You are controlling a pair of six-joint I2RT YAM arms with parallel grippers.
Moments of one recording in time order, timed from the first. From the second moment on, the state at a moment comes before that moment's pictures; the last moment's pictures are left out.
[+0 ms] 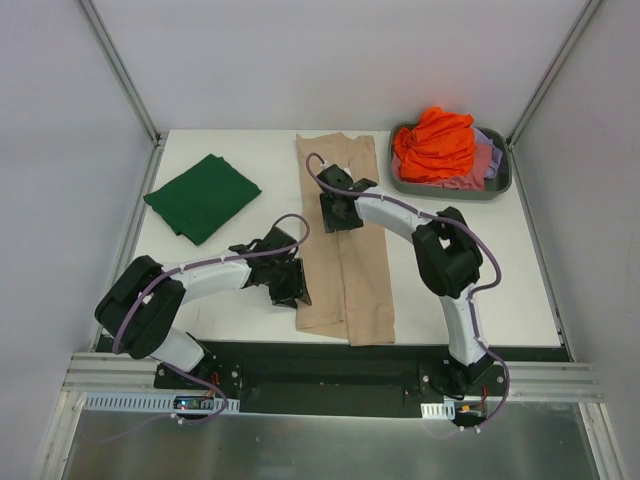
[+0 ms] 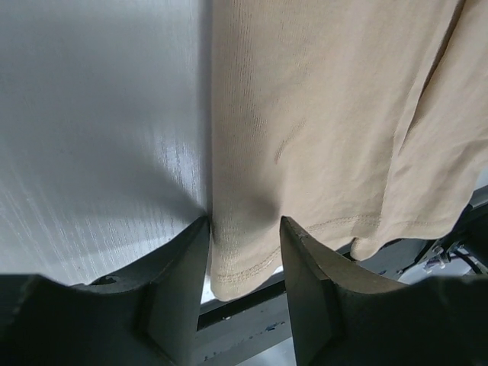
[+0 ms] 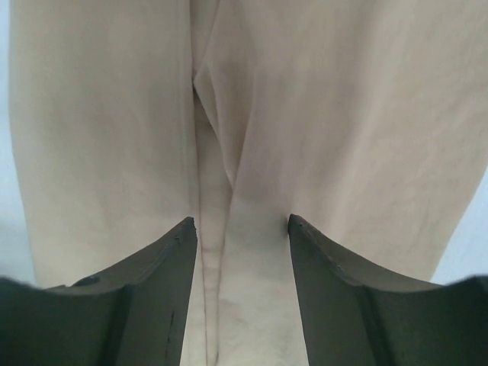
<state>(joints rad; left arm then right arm) -0.68 1.50 0.72 -0.38 0.26 -0.86 0.70 2.11 1.64 -0.65 0.24 0.41</state>
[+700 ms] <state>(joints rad) -0.71 1.45 0.64 -0.39 0.25 -0.88 0.70 2.24 1.83 -0.76 0.32 0.49</state>
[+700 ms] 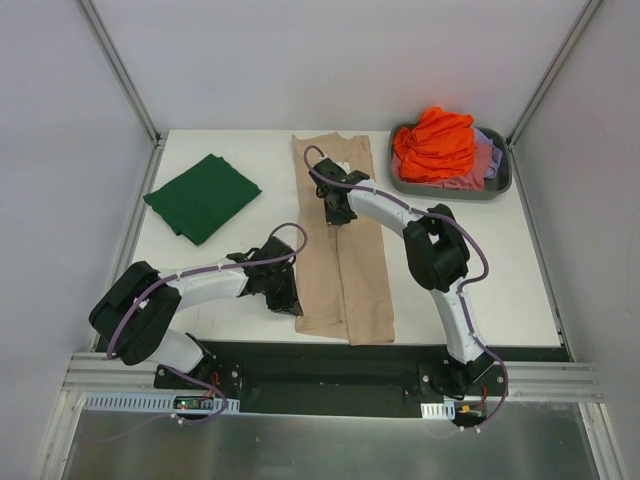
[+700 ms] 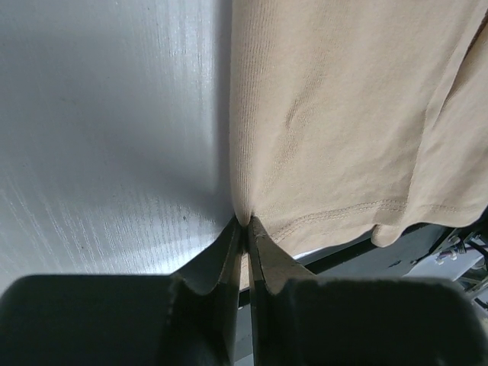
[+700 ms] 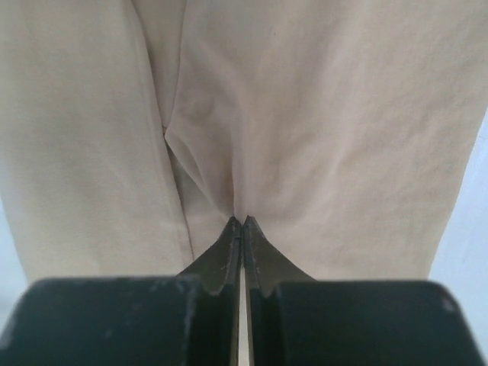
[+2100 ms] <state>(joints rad) -0.72 1.44 0.63 -0.40 0.25 -0.89 1.05 1.54 0.96 -0.65 -0.11 0.42</state>
